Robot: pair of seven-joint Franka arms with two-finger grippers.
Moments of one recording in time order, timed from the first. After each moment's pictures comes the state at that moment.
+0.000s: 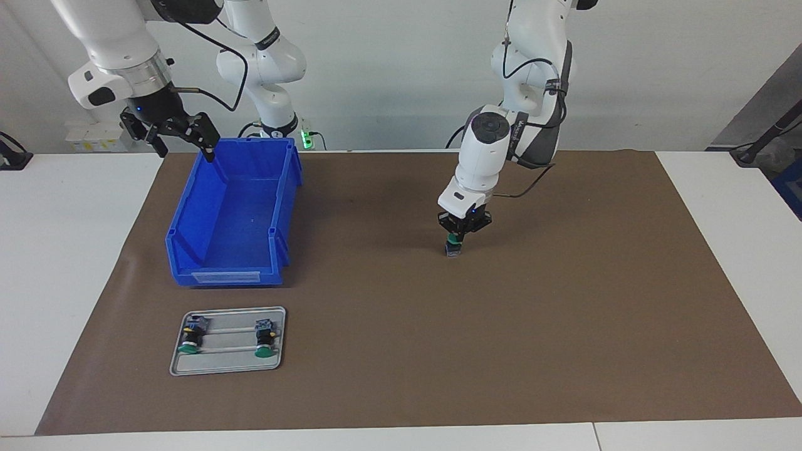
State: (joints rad) left arm -0.53 0.16 -0.01 -2.02 -0.01 2.23 -0.50; right arm 0.05 -0.11 -0.08 -1.67 -0.02 1.55 0.13
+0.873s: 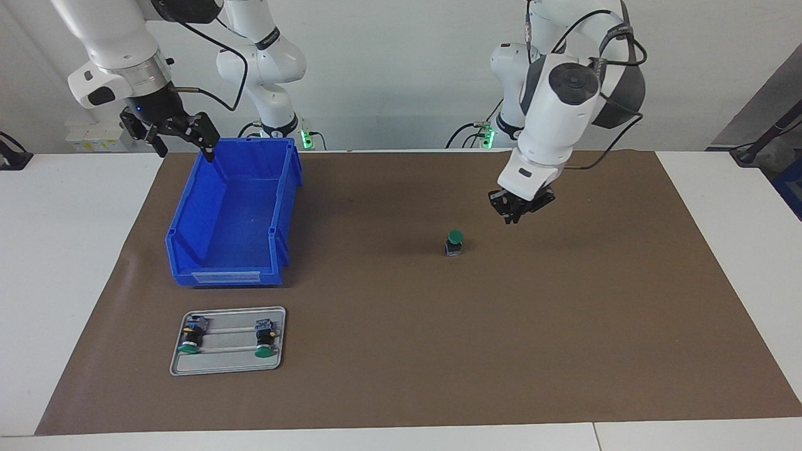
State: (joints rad) left arm -0.20 0.10 0.02 -1.58 -0.01 1.63 -0.15; right arm 0.05 -0.11 -0.08 -1.67 -0.02 1.55 0.13
